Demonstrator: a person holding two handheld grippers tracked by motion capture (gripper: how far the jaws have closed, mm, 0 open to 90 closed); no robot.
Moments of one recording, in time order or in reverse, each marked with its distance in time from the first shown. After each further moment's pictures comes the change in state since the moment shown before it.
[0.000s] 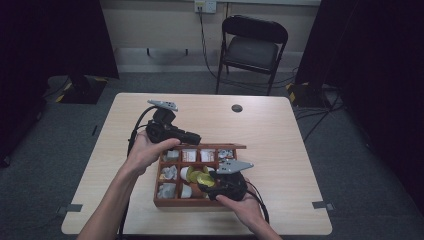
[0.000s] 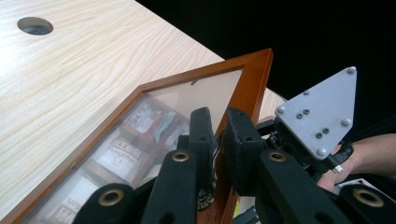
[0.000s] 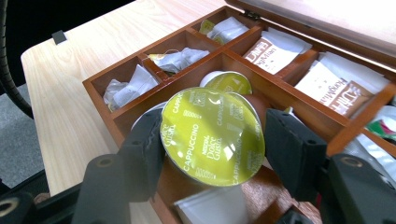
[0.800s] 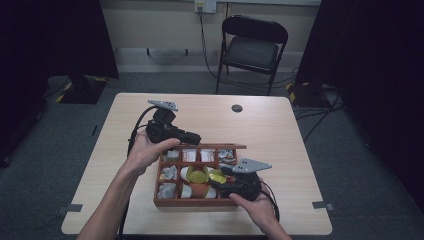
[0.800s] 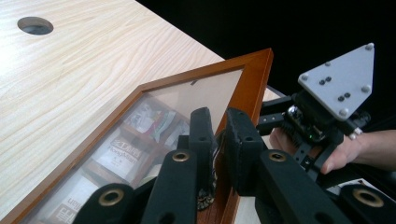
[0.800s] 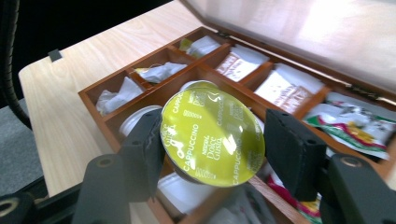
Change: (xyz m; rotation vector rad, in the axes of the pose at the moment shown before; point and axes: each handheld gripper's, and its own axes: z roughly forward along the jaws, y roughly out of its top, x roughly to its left) left arm 0.000 0.000 0.000 0.002 -0.002 -0.001; right arm -0.015 -0.003 -0.035 -0.069 -0.045 0.019
